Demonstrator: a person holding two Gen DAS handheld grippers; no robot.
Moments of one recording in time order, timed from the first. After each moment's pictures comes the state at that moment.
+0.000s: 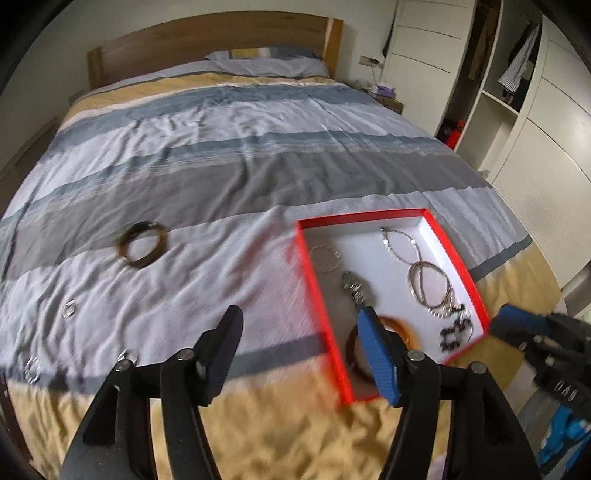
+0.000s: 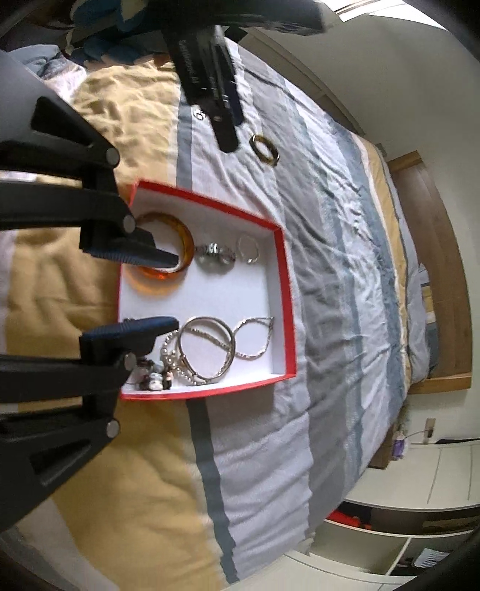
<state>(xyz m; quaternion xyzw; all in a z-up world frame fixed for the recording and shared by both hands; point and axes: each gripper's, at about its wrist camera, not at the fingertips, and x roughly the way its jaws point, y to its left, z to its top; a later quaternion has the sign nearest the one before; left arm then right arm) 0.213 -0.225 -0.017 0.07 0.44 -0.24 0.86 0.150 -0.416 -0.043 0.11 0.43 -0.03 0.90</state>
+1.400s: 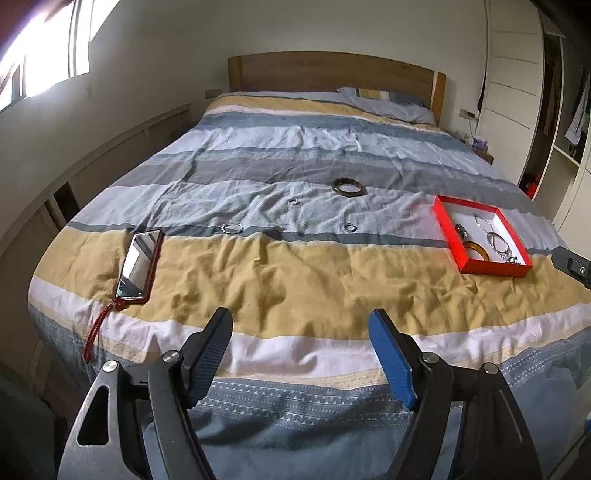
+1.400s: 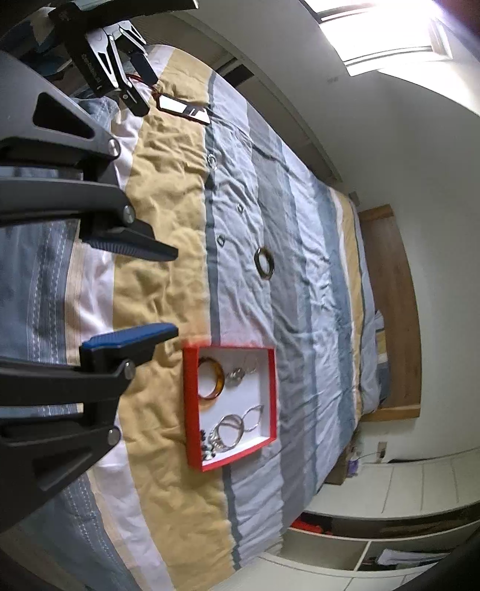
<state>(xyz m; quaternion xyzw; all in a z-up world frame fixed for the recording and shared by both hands) -0.006 0.021 0.016 0.02 0.38 -0.05 0.92 0.011 -0.224 0.027 0.09 0.34 0.01 0.94</state>
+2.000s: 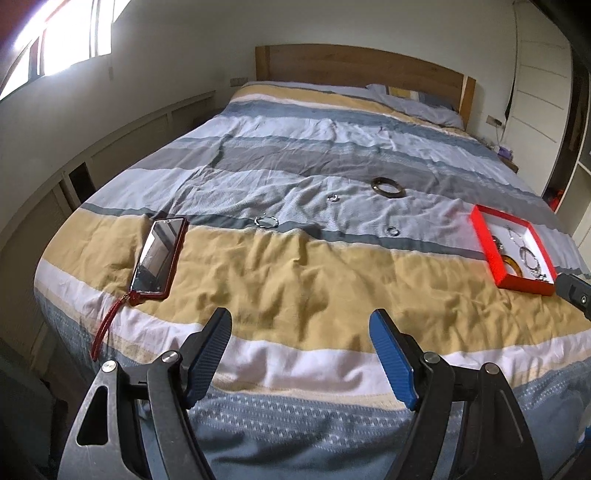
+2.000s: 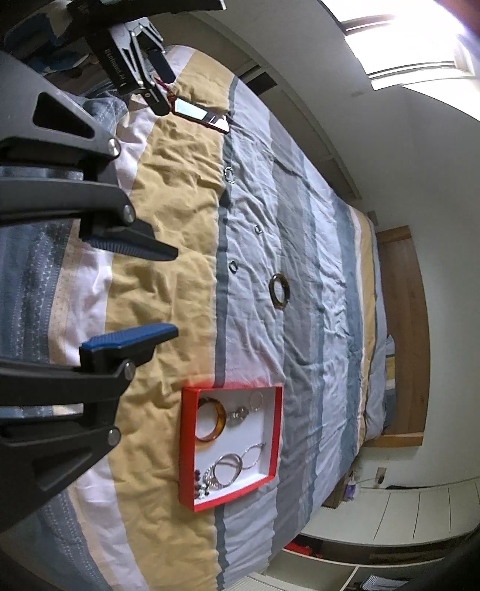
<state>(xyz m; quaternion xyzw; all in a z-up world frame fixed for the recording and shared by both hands) 0.031 0.058 -0.002 0.01 0.40 -0.01 0.92 0.051 -0.186 0.001 0.07 0.37 0.04 0.93</state>
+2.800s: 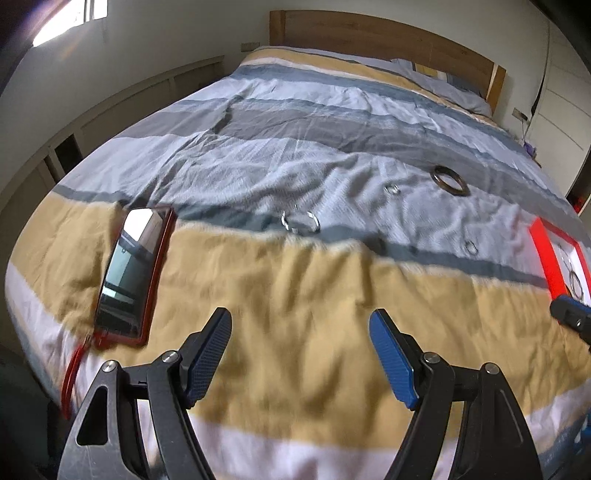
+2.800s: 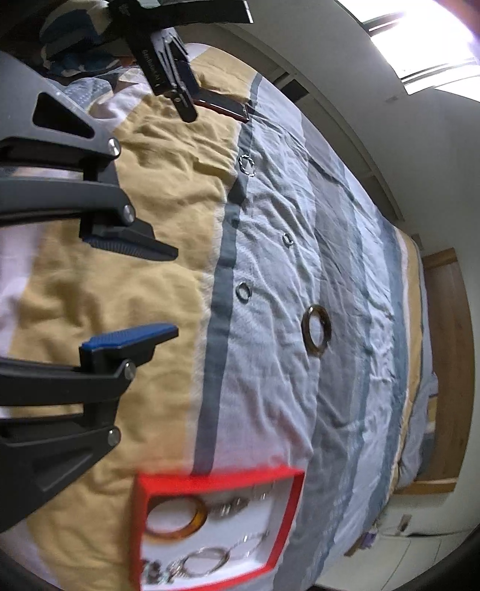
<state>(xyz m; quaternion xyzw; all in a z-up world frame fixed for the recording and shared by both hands) 0.166 0.117 -0.067 -0.02 0.44 0.00 0.90 0.193 -0.157 -0.078 0.07 0.44 0.11 0.89</state>
